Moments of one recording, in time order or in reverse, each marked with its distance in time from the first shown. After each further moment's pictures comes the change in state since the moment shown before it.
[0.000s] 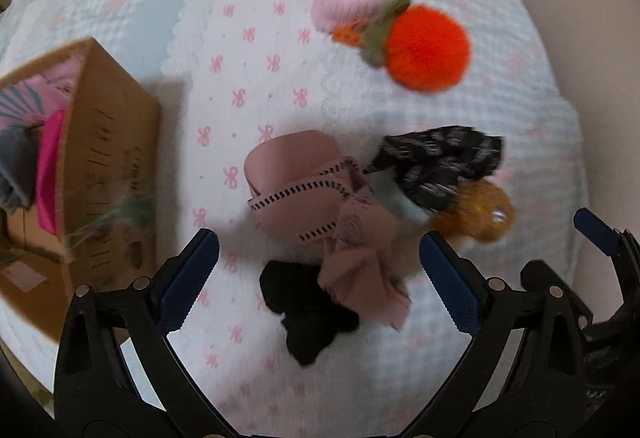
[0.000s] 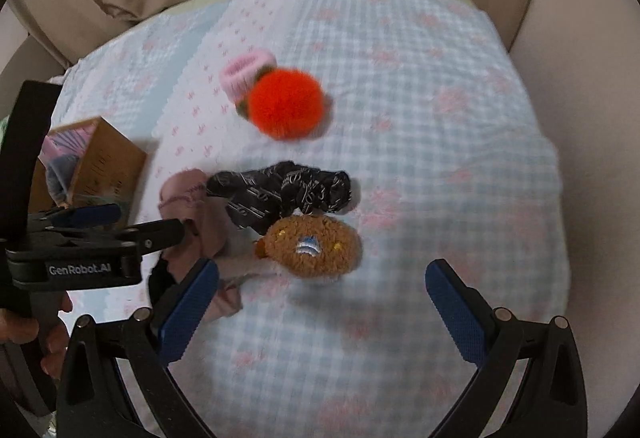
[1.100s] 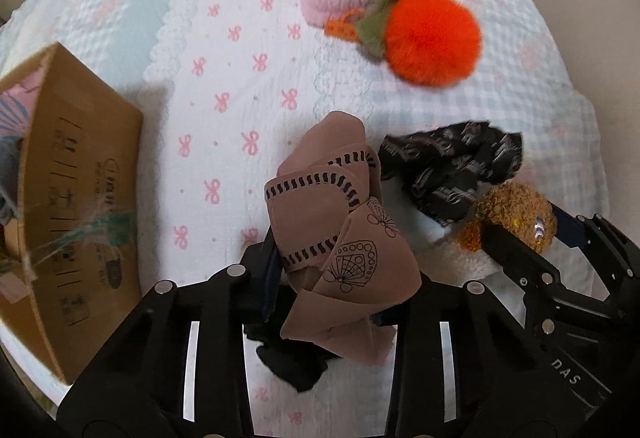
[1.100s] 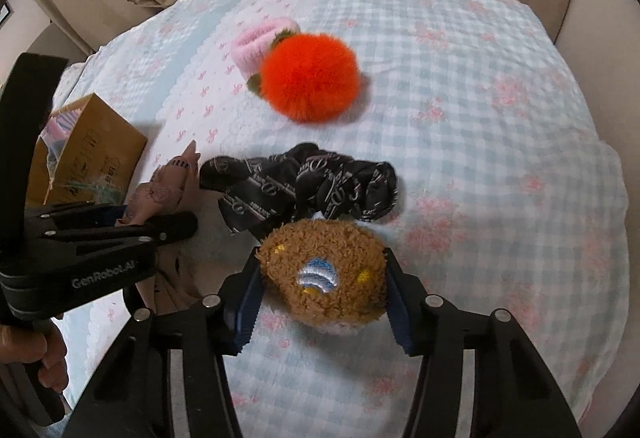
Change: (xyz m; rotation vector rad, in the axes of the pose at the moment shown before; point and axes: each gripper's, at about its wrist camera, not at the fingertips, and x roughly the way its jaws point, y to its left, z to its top) left arm 0.024 -0.012 -0.008 0.027 -0.035 0.041; right arm 0.044 0.002 0.003 -0.048 -0.016 0.094
